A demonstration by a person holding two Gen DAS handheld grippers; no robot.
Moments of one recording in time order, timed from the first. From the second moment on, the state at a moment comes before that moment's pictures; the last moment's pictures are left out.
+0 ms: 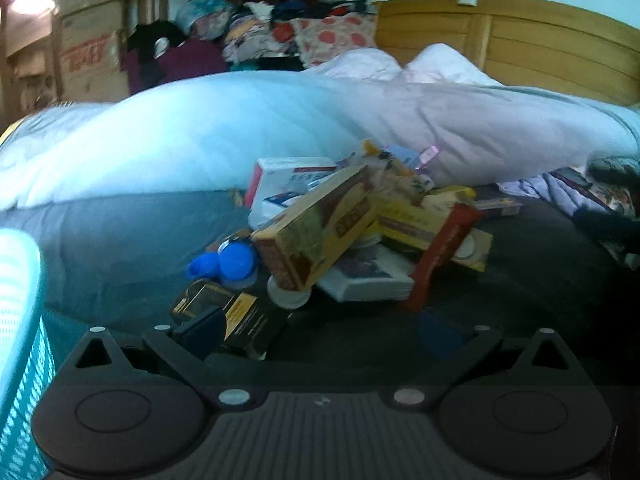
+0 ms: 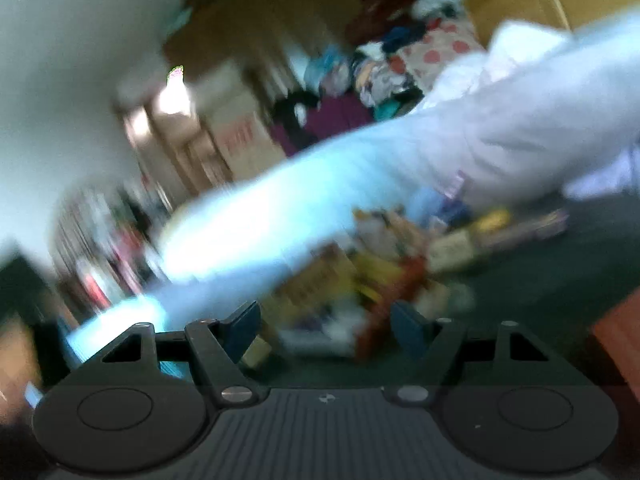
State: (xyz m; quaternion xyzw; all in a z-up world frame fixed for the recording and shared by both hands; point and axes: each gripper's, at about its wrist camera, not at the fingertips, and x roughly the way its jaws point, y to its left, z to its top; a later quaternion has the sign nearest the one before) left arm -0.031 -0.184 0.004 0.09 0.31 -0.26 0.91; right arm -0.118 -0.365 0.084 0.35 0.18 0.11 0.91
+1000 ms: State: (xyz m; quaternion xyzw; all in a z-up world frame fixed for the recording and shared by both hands) left arm 0.016 -0.118 -0.059 0.09 0.35 -0.16 0.92; right arm 0.050 -0.273 -0.023 0.05 0.31 -0.07 0.95
